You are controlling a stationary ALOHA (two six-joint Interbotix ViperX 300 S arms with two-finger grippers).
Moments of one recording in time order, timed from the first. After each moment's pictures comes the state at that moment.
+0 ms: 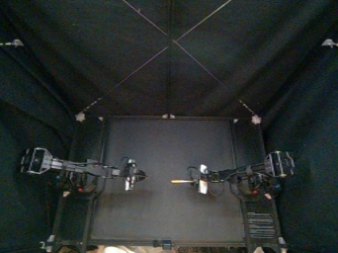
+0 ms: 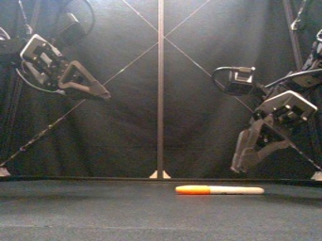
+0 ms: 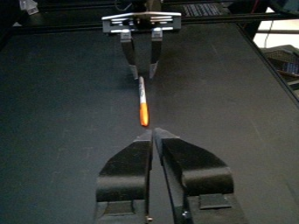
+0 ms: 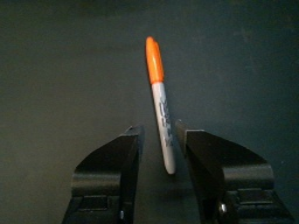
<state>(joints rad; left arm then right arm) 0.00 -0.41 1.11 0.06 -0.39 0.00 -0.03 -0.12 1.07 0.09 -0.21 0.01</state>
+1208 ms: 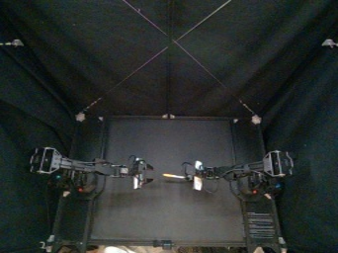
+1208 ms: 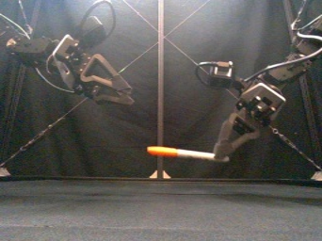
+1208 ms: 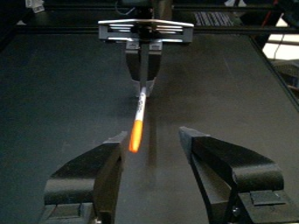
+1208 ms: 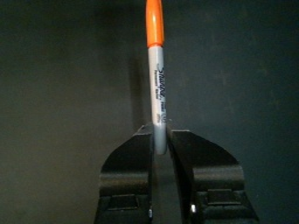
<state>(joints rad) 0.04 -0.27 0.98 0.00 -0.39 0.00 -0.08 -0.13 0.93 0.05 -0.11 0.00</state>
